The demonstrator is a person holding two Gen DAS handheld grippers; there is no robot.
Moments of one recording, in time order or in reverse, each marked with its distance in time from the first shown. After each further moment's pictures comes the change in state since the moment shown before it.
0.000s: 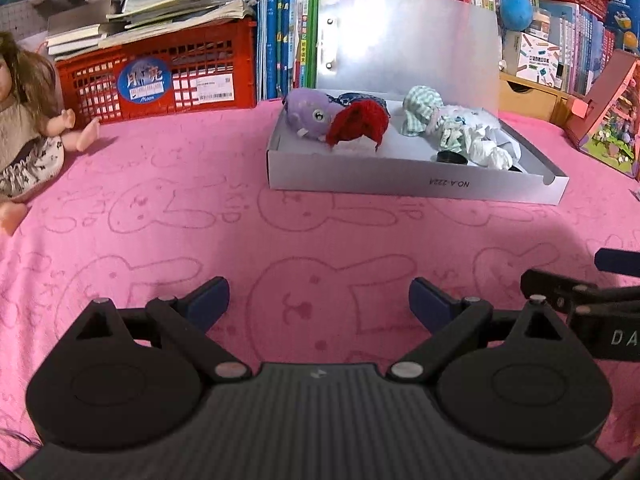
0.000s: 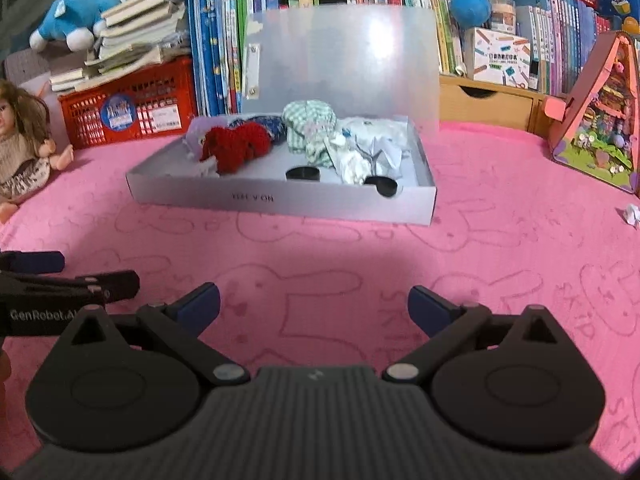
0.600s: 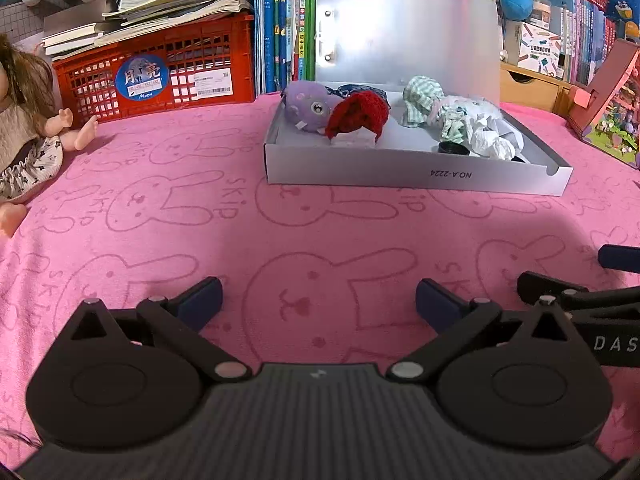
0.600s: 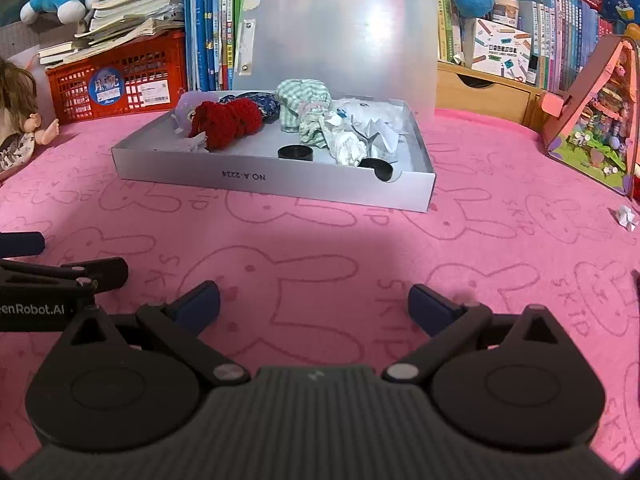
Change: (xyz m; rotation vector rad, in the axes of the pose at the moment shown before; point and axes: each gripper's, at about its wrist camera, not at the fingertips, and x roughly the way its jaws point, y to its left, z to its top) left arm 0.004 -0.005 0.000 0.022 0.021 0.014; right arm 0.008 0.007 -0.001 -0.030 0.045 -0.057
